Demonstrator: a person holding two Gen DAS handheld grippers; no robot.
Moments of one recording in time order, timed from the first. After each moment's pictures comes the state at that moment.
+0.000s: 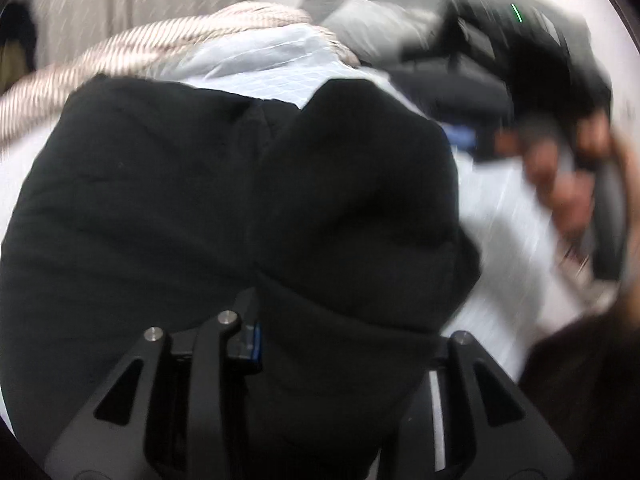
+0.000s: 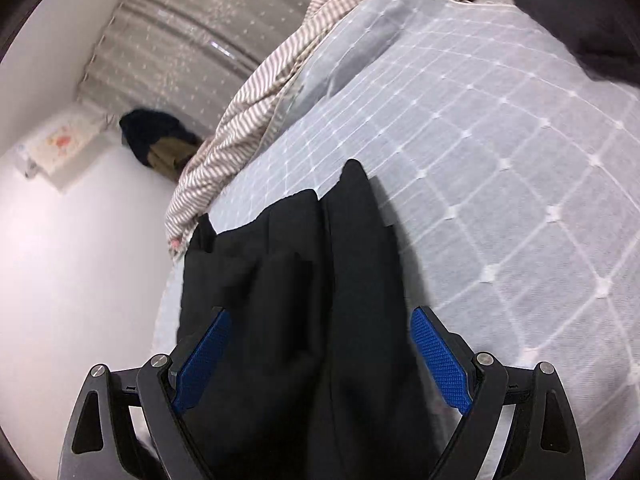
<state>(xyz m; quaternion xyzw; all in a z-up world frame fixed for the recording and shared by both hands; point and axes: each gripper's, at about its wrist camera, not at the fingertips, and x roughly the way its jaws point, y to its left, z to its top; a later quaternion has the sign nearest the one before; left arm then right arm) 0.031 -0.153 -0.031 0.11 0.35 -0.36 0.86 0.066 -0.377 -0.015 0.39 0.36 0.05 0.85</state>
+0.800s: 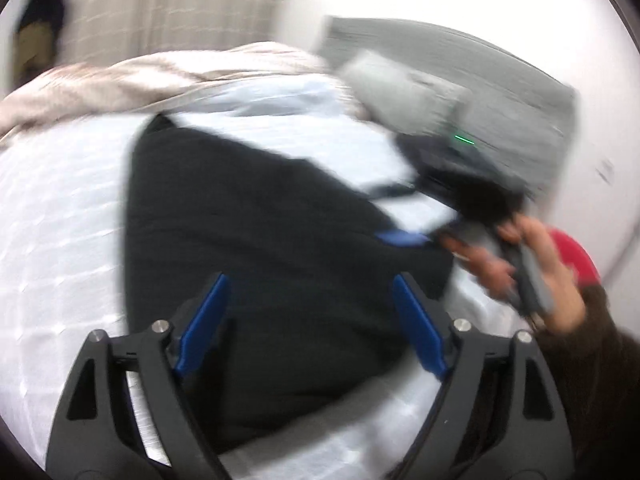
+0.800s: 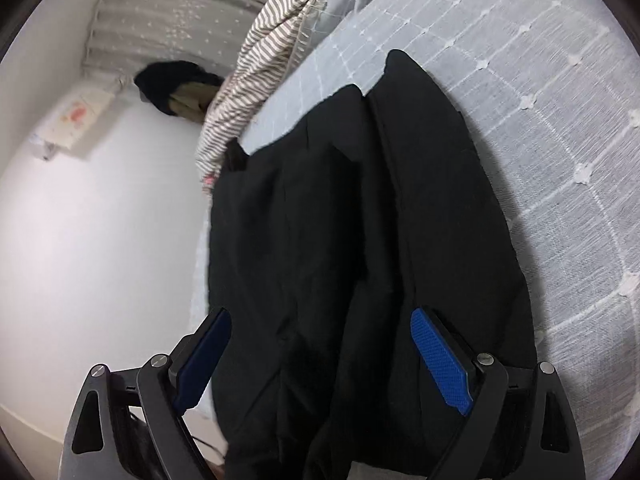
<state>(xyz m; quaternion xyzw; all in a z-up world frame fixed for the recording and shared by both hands) 0.029 -0.026 0.047 -0.01 0.34 -0.34 0.88 0.089 -0.328 -0.048 0.41 0.45 0.16 0.78</state>
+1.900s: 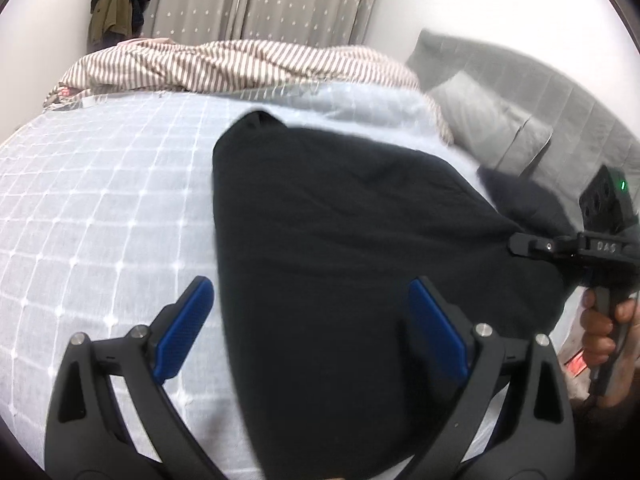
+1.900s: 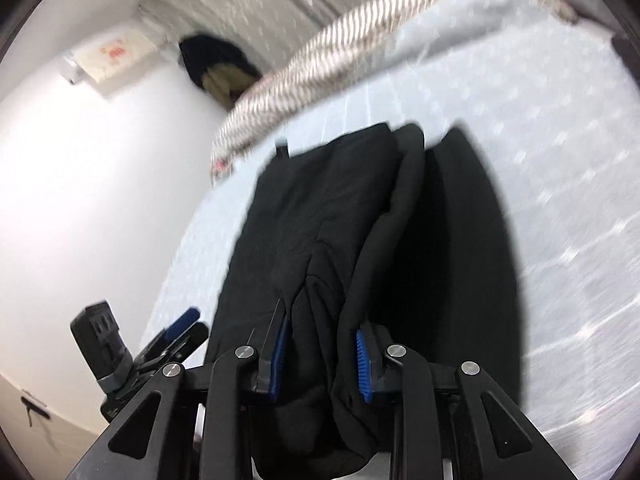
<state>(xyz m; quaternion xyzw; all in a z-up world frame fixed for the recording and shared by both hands) 0.078 -0.011 0.040 -0.06 0.35 -0.23 0.90 0.044 -0.316 0.018 0.28 0.38 0.16 0.86</state>
